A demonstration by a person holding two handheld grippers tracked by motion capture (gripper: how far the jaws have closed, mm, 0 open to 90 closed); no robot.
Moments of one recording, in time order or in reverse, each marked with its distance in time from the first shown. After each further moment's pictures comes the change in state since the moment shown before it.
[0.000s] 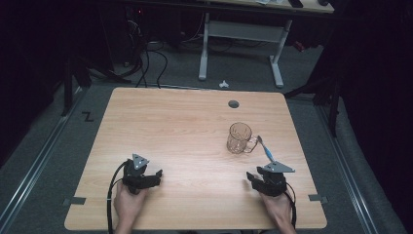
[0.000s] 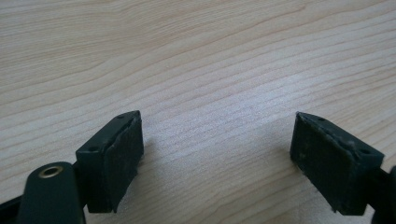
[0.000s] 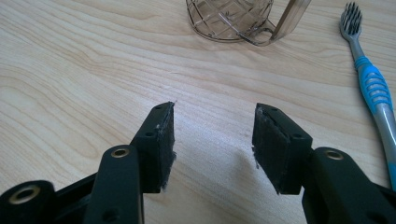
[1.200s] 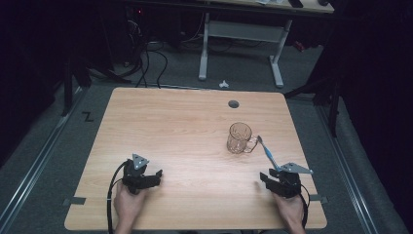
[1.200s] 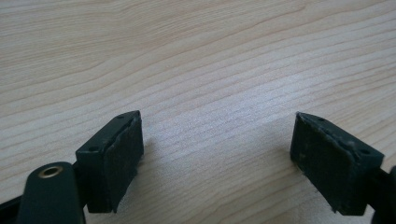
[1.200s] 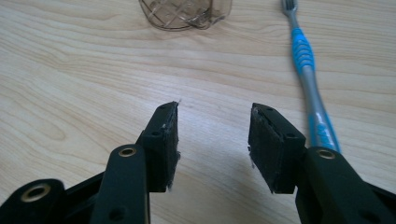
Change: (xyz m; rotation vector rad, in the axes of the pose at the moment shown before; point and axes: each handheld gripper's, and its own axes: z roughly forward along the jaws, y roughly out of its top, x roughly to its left) left arm 0.000 0.000 0.000 0.000 -0.001 -0.002; right arm -0.033 -0.011 -0.023 0.002 -0.019 0.108
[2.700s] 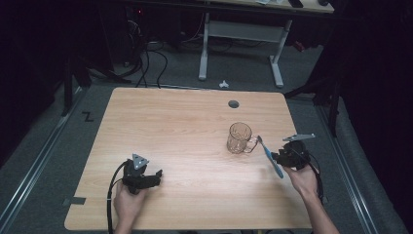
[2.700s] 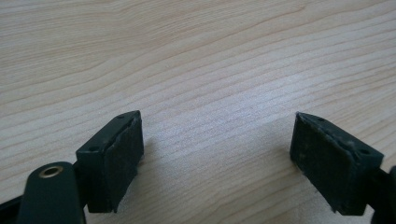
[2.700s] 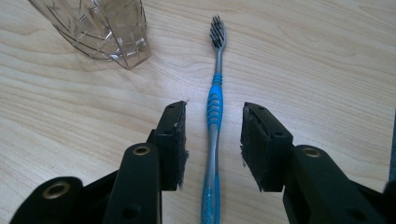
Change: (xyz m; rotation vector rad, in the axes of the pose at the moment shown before) left arm 0.000 0.000 0.000 0.000 0.000 0.000; right arm -0.043 0.081 0.008 0.217 -0.089 -0.065
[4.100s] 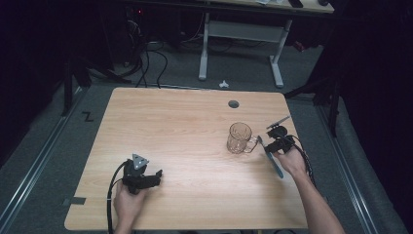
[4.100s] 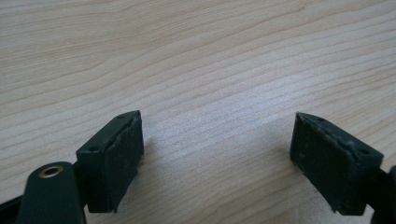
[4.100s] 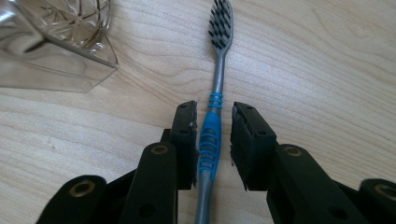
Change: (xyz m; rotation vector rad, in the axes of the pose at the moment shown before) left arm 0.000 0.000 0.000 0.000 0.000 0.003; right arm -0.004 0.052 0.059 0.299 -0.009 -0.040
